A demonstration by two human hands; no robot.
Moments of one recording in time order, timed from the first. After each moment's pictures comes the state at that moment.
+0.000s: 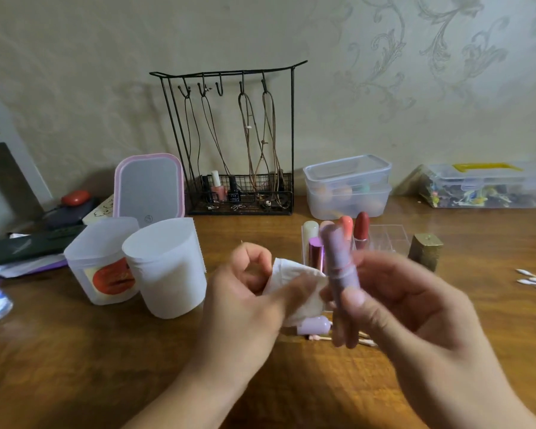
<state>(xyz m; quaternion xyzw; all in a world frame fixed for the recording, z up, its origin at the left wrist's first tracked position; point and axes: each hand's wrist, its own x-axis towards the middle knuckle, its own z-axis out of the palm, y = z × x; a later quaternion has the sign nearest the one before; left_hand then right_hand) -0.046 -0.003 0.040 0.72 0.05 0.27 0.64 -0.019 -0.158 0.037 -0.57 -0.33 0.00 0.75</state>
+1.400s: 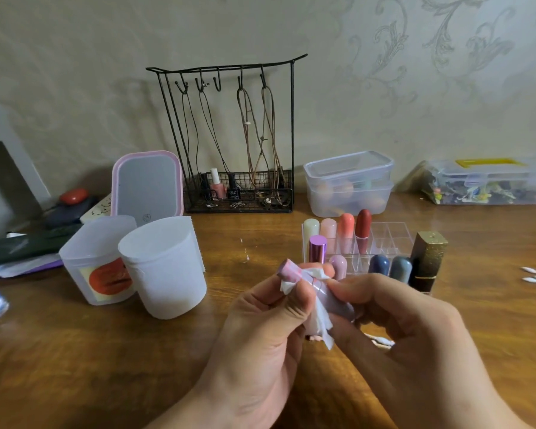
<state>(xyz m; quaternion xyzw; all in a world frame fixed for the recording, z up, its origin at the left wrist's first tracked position) -0.049 -0.013 0.027 0.42 -0.07 0.04 0.90 -0.009 -0.156 0.016 -0.74 -0.35 -0.22 0.54</state>
